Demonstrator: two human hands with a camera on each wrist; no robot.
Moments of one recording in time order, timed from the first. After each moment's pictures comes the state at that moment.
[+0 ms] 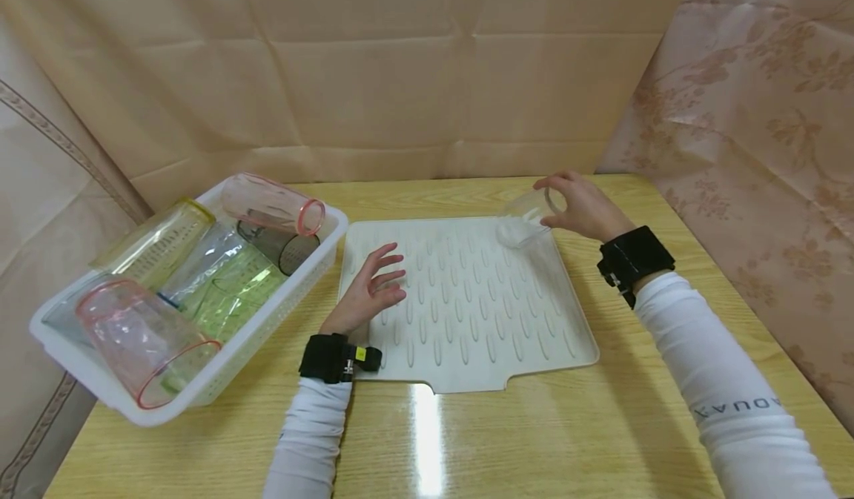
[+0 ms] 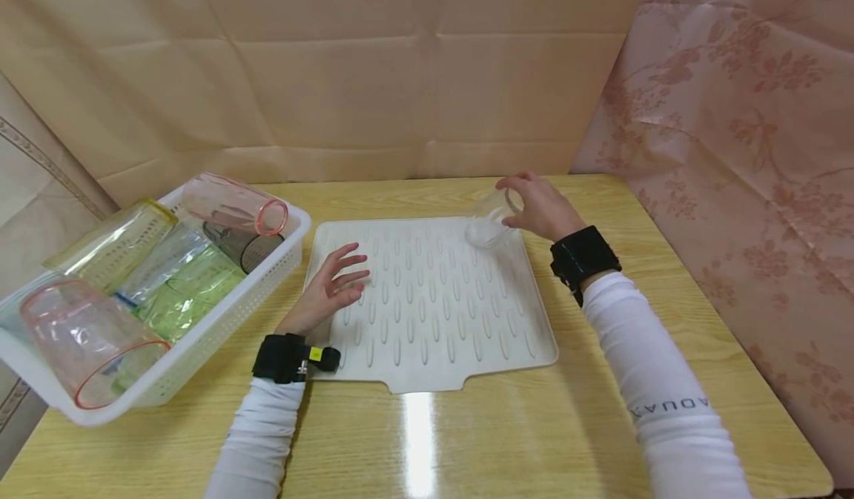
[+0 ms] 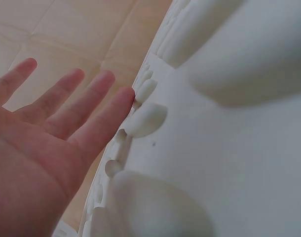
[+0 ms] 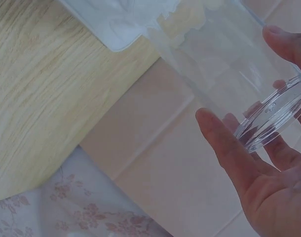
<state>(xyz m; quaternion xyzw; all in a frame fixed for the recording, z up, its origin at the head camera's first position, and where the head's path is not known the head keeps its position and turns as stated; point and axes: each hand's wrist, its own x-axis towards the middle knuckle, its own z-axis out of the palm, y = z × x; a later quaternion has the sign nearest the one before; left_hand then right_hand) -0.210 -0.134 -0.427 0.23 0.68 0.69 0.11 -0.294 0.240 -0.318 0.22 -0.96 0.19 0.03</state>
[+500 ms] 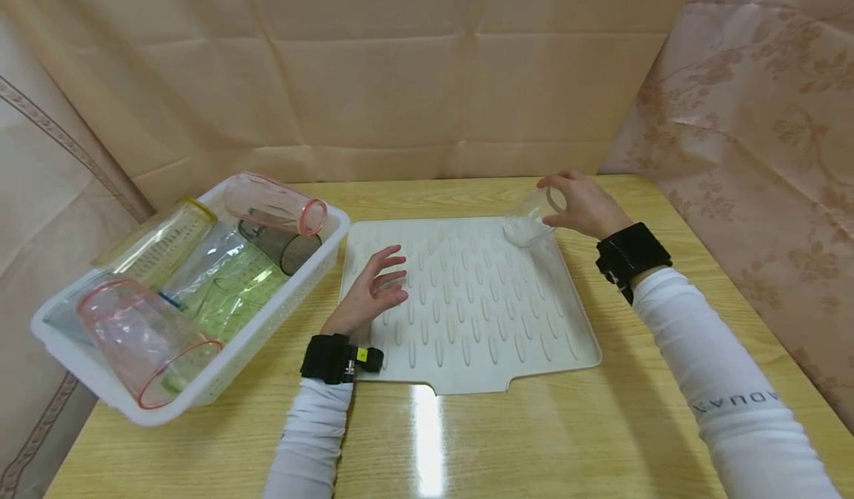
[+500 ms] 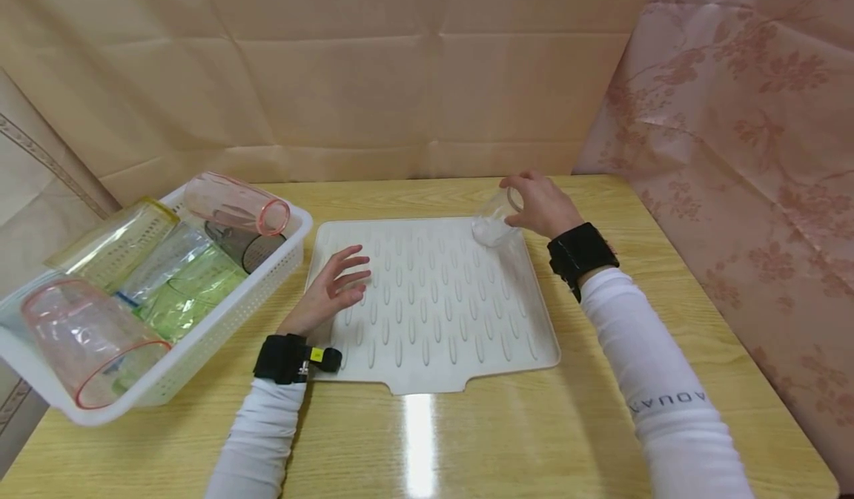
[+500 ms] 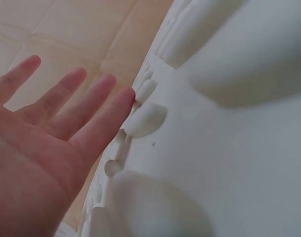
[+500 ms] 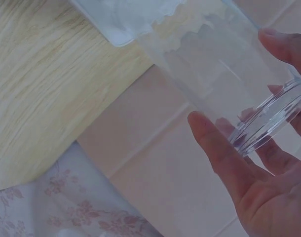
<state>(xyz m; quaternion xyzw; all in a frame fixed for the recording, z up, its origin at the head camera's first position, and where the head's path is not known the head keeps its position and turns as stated) -0.211 -0.135 -0.434 0.22 0.69 0.68 0.10 -0.296 0.235 -0.314 0.21 -0.96 0.17 0.02</state>
